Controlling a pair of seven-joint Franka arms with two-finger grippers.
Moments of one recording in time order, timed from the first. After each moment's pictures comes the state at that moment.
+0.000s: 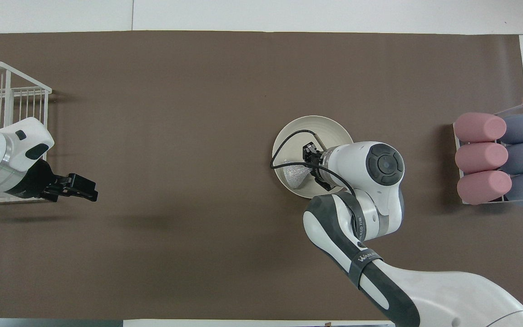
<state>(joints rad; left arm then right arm) -0.04 -0.10 -0.02 -2.02 -0.13 1.66 0.06 0.37 0.25 0.04 -2.18 0.29 2.60 1.19</state>
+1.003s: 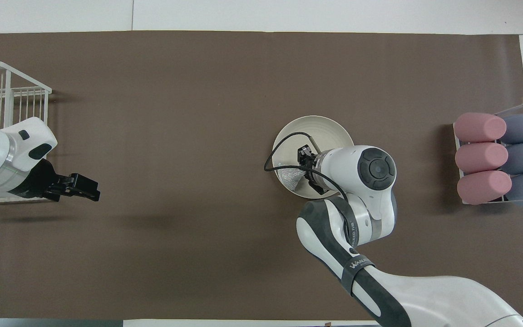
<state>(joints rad) -0.05 -0.10 -0.03 -2.02 -0.13 1.66 0.05 0.44 0.25 0.04 -2.18 0.29 2.61 1.33</state>
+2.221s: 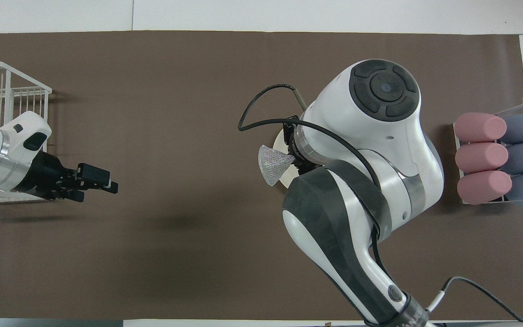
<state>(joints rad) -0.03 -0.10 -0.02 -2.02 -0.42 1.66 -0.03 0.46 0.20 0.04 -1.58 0.16 1.81 1.65</state>
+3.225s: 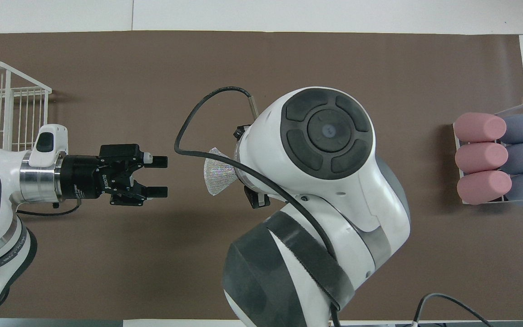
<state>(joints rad) -0.05 -0.13 -0.03 -2.26 -1.36 1.71 -0.02 0.60 0.20 0.05 -1.46 0.16 1.82 2.01</state>
